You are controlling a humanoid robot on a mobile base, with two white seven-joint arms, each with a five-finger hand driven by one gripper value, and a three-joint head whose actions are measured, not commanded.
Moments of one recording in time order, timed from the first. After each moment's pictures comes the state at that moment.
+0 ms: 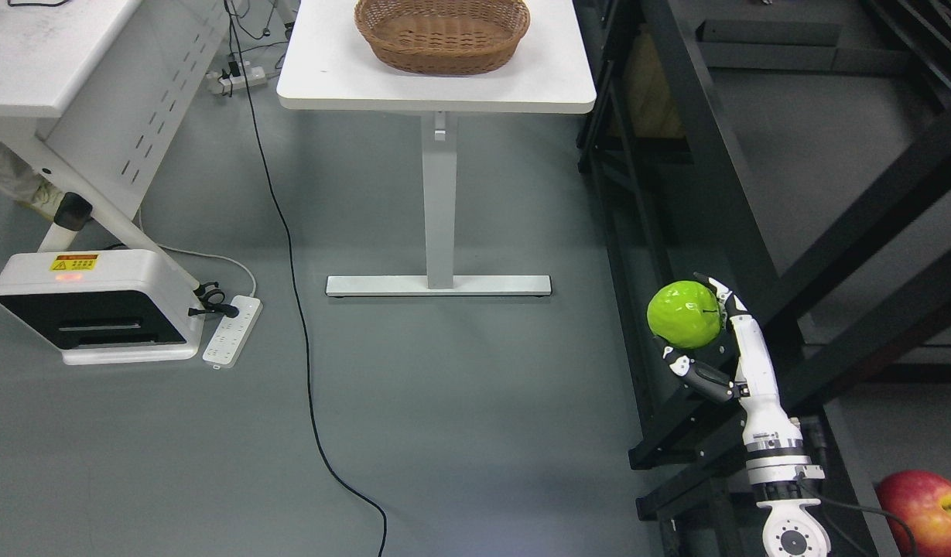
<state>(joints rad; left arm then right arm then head) -0.04 0.00 0.07 -0.10 0.04 -0.06 -0.14 0.15 -0.12 -0.11 -1.62 0.41 -0.33 0.04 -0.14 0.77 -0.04</state>
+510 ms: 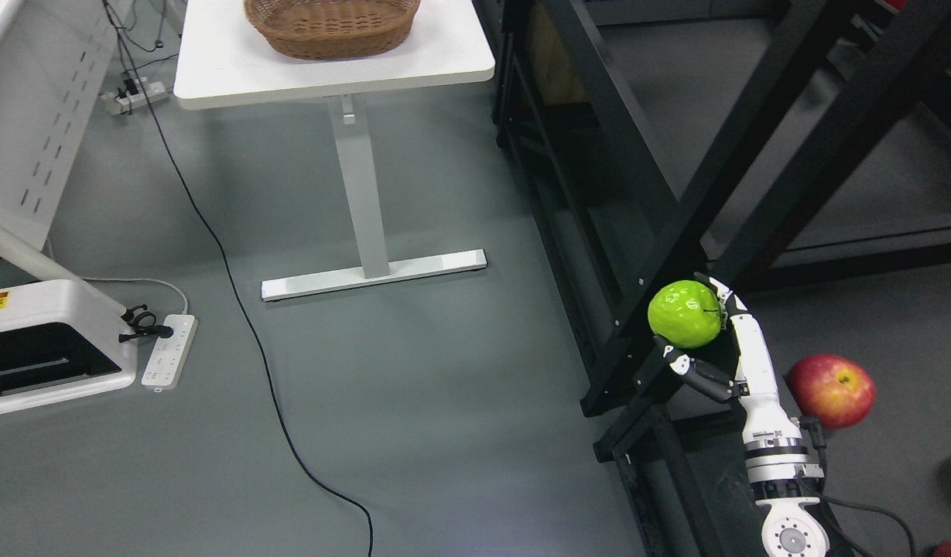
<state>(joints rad) -0.04 0.00 0.07 -0.10 0.04 -0.06 -0.14 0.14 -0.11 -0.11 -1.61 0.41 -0.31 0.05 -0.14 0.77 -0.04</state>
